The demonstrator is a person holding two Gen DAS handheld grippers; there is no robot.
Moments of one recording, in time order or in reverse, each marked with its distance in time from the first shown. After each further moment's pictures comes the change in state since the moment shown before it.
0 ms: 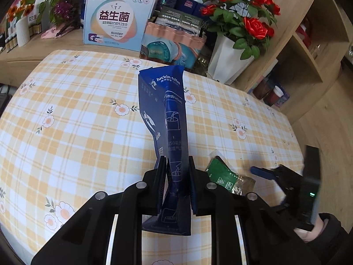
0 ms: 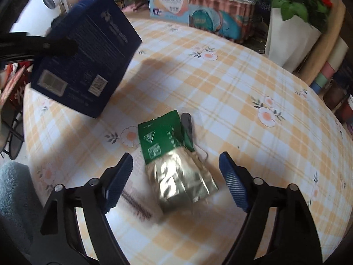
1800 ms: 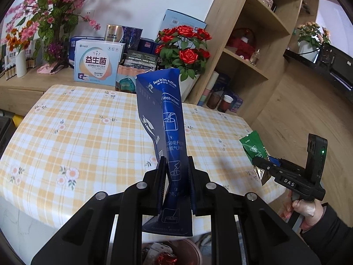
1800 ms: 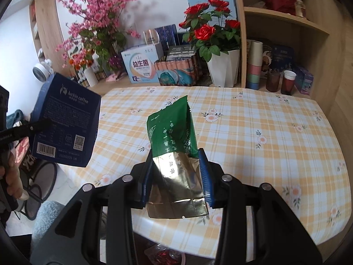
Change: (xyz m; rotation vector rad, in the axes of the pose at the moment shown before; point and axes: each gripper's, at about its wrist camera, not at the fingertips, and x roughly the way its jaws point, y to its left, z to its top) left arm -0.184 -0.067 -0.111 0.135 -0.212 -0.128; right arm -0.230 0.006 -0.125 0.332 -0.379 -0.036
